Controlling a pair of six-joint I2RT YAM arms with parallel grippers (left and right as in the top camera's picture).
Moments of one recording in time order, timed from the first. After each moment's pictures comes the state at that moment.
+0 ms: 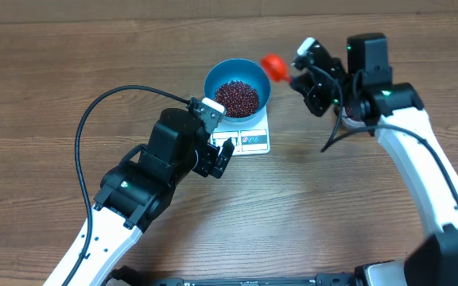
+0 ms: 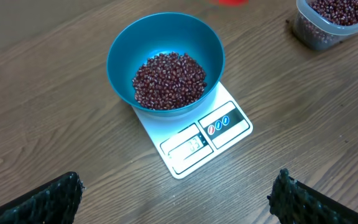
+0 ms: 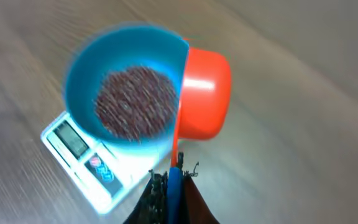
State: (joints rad) left arm -0.54 1.14 1.06 -0.63 -0.06 0.01; right arm 0.16 1.56 1.35 -0.65 -0.38 -0.46
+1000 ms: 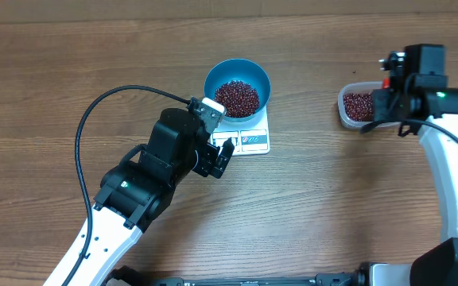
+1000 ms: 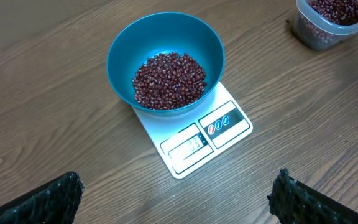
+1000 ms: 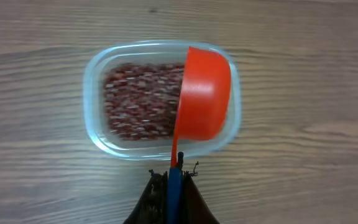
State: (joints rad) left arm -0.54 1.14 1.06 -0.63 -0.06 0.01; right arm -0.10 1.53 1.35 -0.89 0.13 -0.13
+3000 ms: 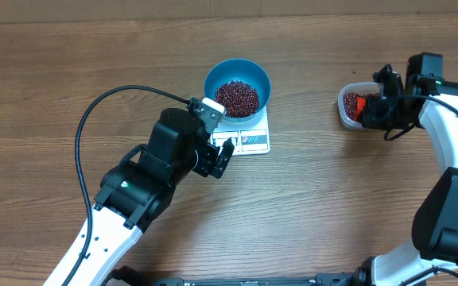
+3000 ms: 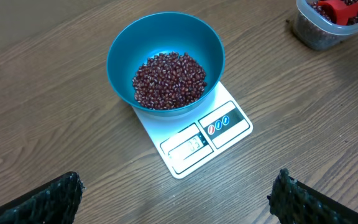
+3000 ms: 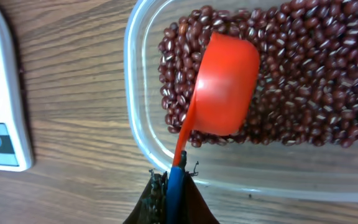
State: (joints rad) left arm -0.54 1.14 1.06 -0.63 -0.06 0.01; right arm -0.22 1.79 1.35 -0.89 -0.35 -0.14
